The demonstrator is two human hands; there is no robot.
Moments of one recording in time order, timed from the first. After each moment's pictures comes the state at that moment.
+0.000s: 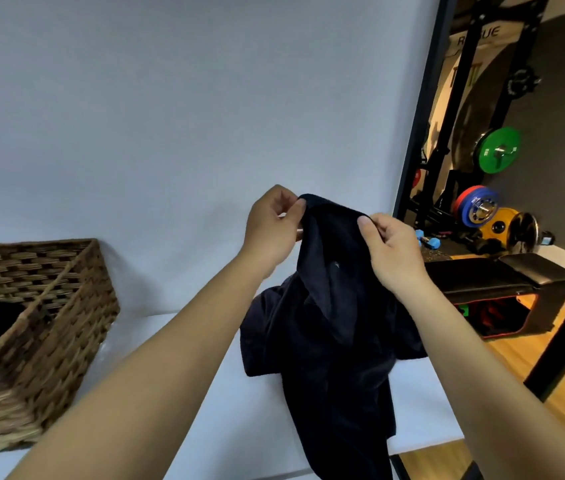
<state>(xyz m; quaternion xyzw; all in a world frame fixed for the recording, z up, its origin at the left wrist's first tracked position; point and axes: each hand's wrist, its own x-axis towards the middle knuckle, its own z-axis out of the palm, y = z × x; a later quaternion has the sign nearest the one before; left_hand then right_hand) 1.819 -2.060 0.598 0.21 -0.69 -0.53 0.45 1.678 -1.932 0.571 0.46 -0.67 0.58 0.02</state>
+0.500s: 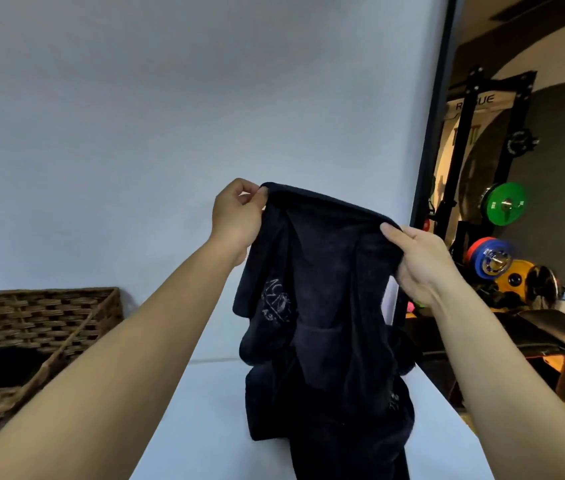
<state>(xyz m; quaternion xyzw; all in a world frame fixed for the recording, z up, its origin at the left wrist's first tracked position) 1.854 -2.111 0.690 0.23 -0.62 -0.53 0.54 1.652 -1.943 0.650 0.33 -0.51 0.76 -0.23</state>
